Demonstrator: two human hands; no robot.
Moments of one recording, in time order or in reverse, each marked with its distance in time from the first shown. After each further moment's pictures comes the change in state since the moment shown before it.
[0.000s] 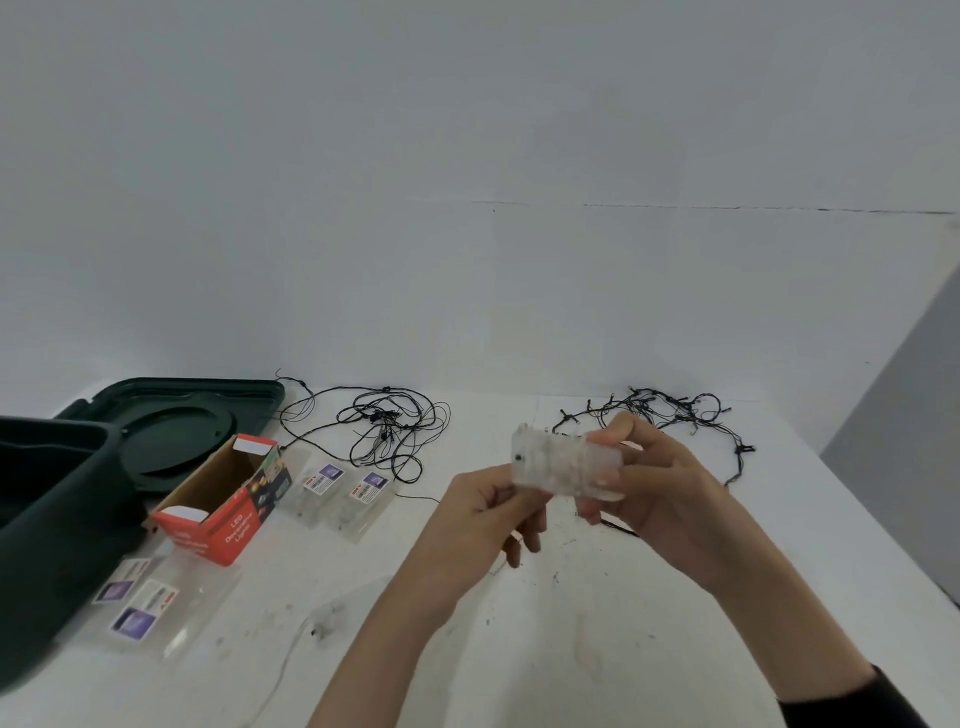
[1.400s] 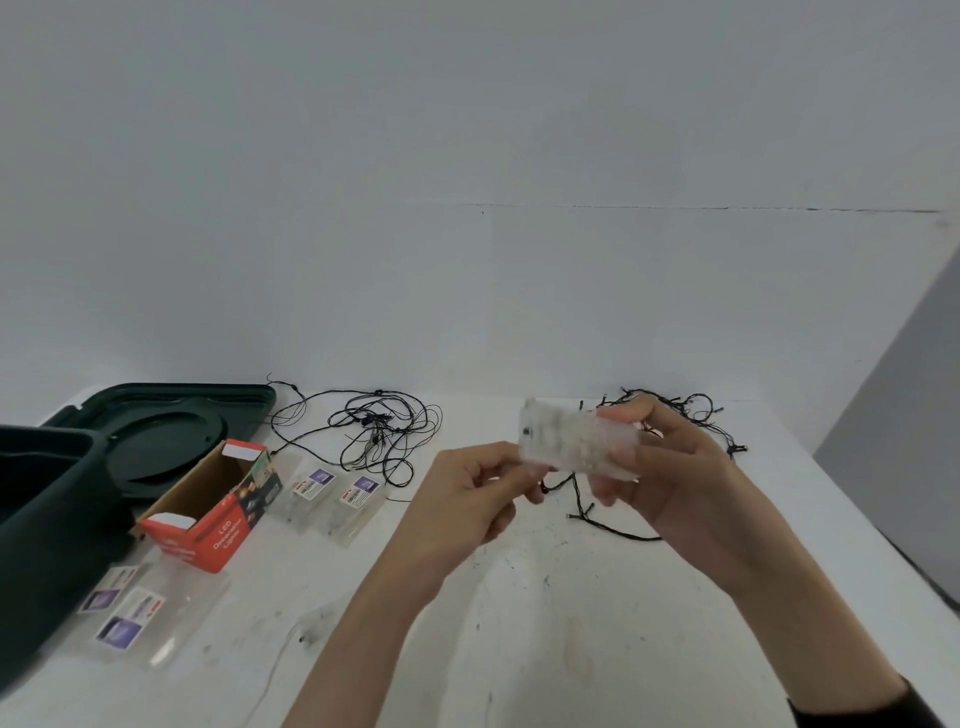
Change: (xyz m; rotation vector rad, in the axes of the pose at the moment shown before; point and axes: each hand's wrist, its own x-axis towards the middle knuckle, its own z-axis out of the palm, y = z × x) left_hand 0.008 0.016 0.000 0.004 0.041 0.022; right_hand -0.012 -0.018 -0.004 0.023 0.025 -0.086
